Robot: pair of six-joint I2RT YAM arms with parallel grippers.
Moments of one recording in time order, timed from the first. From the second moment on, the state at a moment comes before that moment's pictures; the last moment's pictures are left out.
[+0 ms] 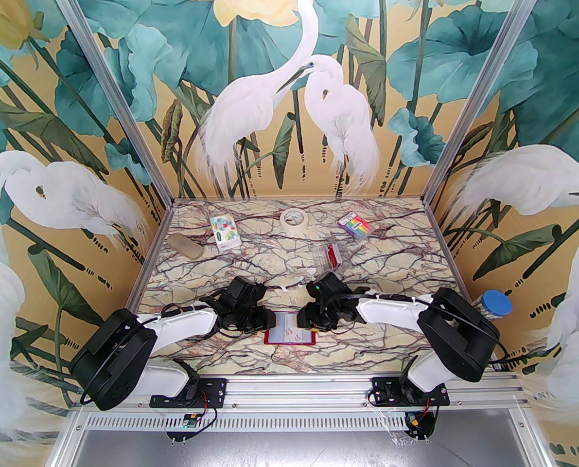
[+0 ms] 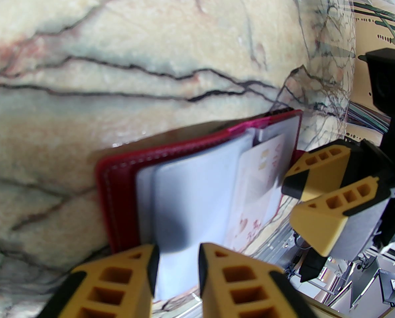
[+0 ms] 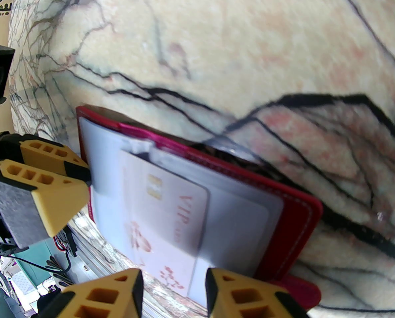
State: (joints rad) left arm -0.60 1.38 0.49 -0.18 0.50 -0.75; right arm 0.79 1.57 0.71 -0.20 -0.52 0.83
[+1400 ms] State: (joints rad) left arm -0.60 1.39 0.49 -0.18 0.50 -0.75; right arm 0.83 1.64 0.81 -0.32 -0.44 0.86
